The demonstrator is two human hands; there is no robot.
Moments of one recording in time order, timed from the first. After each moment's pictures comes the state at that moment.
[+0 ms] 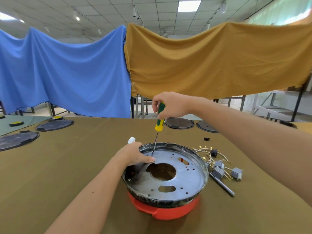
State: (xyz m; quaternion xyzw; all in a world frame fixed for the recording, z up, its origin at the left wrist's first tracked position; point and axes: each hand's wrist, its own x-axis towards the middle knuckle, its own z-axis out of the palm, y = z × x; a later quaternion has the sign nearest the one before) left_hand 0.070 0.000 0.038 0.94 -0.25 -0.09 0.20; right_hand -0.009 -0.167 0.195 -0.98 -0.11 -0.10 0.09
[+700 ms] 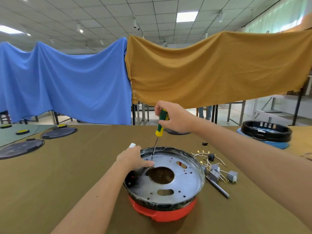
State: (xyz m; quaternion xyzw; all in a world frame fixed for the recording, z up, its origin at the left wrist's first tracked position) left_hand 0.054 -0.001 0.045 0.97 -0.23 -0.01 0.12; right_hand -0.042 -0.176 0.168 -0.94 -0.16 -0.22 0.19
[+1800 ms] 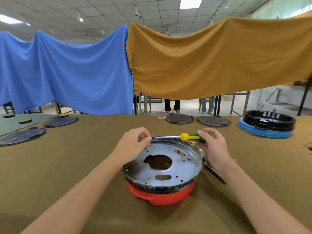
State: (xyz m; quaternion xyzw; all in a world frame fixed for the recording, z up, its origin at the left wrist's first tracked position) left_hand 0.000 0.014 0.058 0.85 -0.35 0.11 0.37; right_hand -0.086 -0.245 0.016 -0.55 0.13 -0.33 0.76
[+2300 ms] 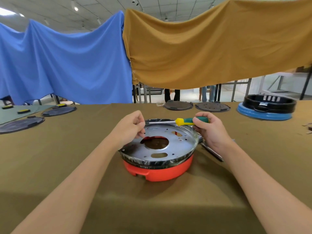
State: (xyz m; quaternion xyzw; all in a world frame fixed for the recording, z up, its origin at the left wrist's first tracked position) left_hand -0.007 0.014 0.044 0.84 -0.32 0.03 0.43; right_hand -0.101 -0.246 0.005 -0.63 0.07 -0.29 0.72
